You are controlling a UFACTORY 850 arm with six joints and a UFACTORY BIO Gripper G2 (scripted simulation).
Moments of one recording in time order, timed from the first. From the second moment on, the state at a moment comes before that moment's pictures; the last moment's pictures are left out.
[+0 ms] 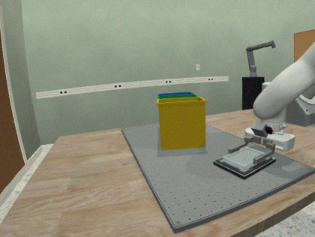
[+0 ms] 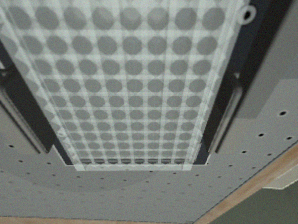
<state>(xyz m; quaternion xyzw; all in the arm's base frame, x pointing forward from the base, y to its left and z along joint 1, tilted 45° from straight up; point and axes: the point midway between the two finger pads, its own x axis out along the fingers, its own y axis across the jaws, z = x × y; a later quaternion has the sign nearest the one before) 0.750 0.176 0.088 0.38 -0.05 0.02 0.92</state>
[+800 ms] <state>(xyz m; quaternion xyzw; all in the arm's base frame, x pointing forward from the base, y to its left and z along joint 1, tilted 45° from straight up) 0.749 0.167 0.096 0.38 -0.05 0.02 0.92</state>
